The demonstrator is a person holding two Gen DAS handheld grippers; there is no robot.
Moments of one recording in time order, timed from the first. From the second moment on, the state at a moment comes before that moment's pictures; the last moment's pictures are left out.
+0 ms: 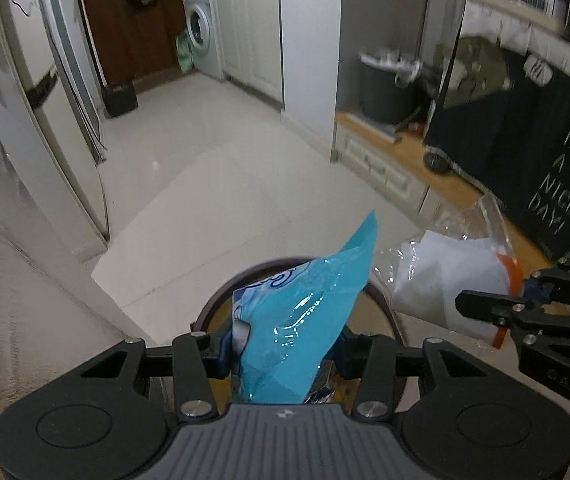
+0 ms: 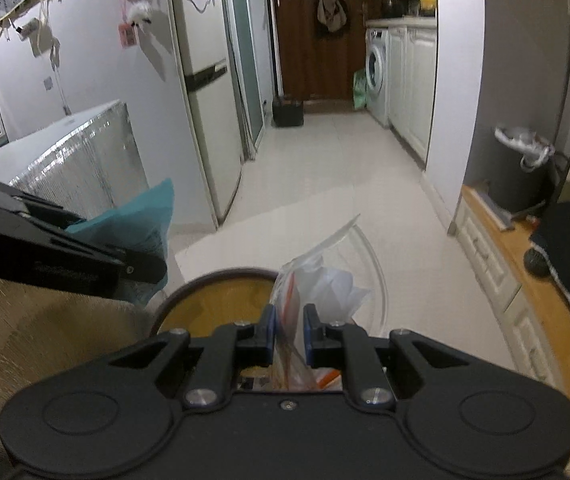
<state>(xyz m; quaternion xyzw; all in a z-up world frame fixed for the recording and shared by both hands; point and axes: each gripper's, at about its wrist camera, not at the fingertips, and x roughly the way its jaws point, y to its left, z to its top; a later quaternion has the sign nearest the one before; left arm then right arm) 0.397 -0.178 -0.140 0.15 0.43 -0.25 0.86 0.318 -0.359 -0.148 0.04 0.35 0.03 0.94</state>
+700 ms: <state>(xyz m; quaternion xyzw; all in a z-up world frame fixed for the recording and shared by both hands) 0.472 -0.171 -0.224 0.13 0.52 -0.24 0.81 0.391 -0.312 -0.254 0.08 0.48 0.11 0.87</state>
